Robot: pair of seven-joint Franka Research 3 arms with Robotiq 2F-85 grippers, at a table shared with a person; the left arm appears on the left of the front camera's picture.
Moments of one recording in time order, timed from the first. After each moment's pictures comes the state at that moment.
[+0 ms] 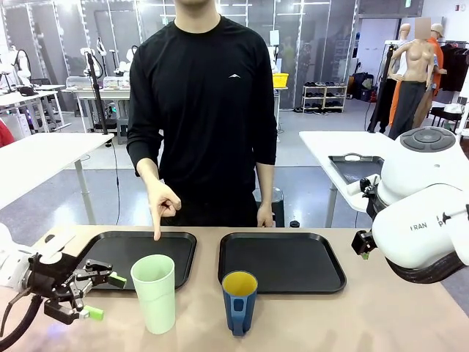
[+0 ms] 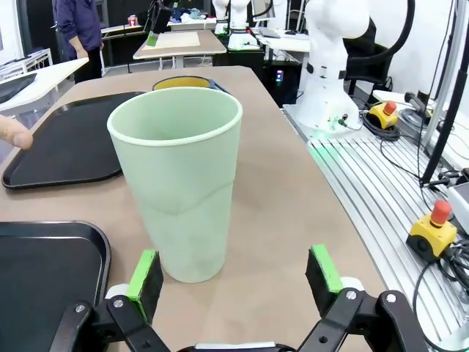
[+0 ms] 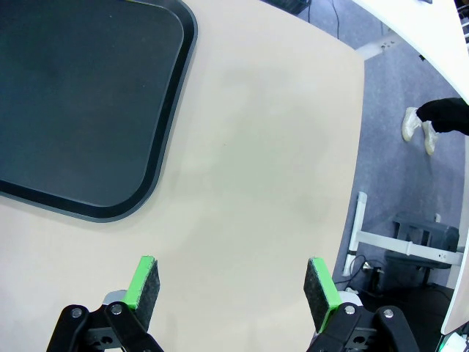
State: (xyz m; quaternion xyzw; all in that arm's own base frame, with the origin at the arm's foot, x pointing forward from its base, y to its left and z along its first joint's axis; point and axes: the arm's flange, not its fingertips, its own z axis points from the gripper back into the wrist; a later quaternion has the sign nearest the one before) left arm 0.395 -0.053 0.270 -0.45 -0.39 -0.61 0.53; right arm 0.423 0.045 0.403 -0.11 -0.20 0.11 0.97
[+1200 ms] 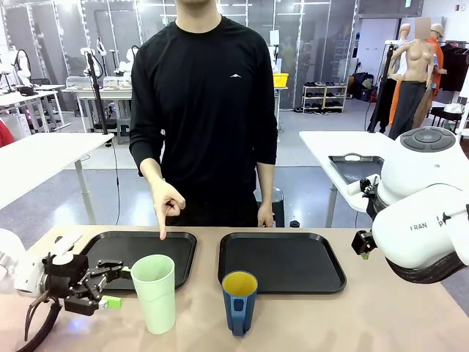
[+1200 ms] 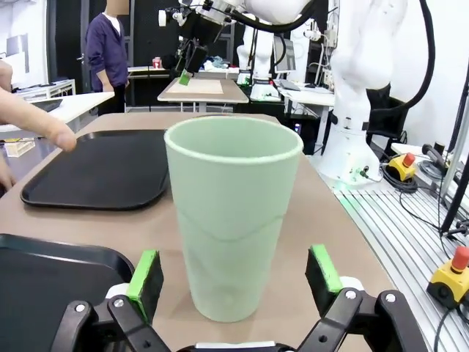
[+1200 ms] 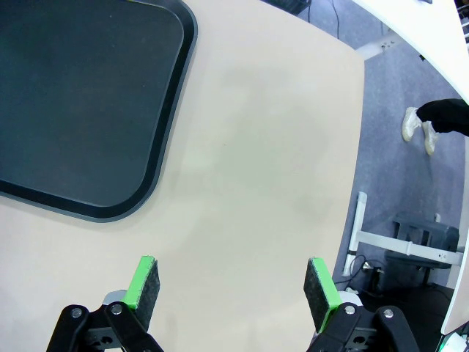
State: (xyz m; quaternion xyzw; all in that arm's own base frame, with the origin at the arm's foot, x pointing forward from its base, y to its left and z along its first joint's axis) left arm 0.415 -0.069 0.243 -0.50 -0.45 -0.53 0.52; right arm 0.423 0.045 0.403 -0.11 -0.20 0.11 0.97
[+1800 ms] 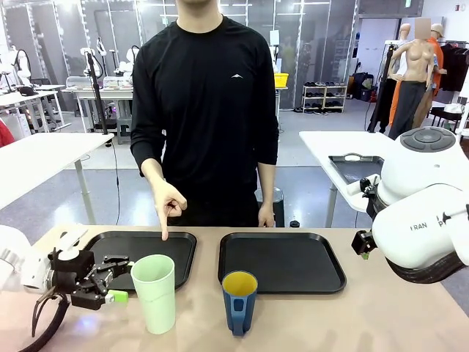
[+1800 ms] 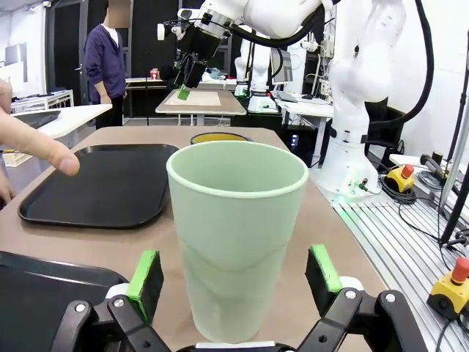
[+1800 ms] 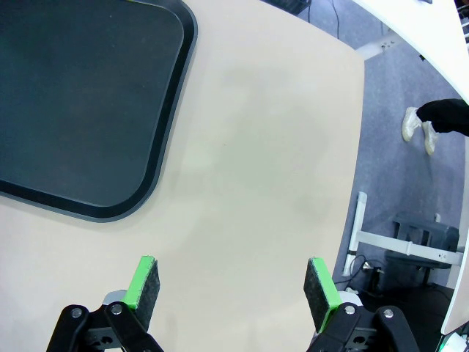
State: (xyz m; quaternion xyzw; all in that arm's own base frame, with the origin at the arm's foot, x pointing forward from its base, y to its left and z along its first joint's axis) left arm 0.418 -0.081 0.248 -0.51 -0.45 -0.53 0.51; right arm 0.423 0.045 0.403 -0.11 -0.20 0.11 0.97
